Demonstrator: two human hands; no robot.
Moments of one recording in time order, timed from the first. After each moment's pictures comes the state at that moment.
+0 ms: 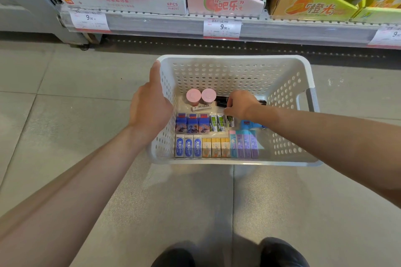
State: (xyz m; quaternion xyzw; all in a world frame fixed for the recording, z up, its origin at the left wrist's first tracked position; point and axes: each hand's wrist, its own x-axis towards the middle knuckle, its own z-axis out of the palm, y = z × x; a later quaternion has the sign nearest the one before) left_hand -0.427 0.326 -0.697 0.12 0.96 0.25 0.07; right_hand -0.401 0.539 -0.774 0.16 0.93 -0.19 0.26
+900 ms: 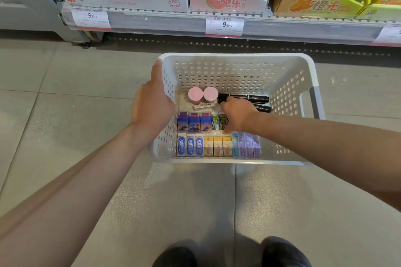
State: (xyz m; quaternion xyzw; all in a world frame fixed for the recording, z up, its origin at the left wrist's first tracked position) left_hand -0.429 0.325 -0.698 0.12 0.96 0.24 0.08; right_hand -0.386 0.520 -0.773 -0.04 0.96 -0.03 0.29
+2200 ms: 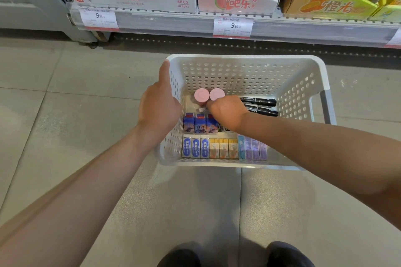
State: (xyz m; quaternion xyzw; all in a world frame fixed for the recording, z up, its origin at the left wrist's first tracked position) left_hand -0.427 0.326 -0.695 0.11 0.96 0.23 0.08; right_hand -0.404 0.488 -0.767 -0.15 0.97 0.06 0.17
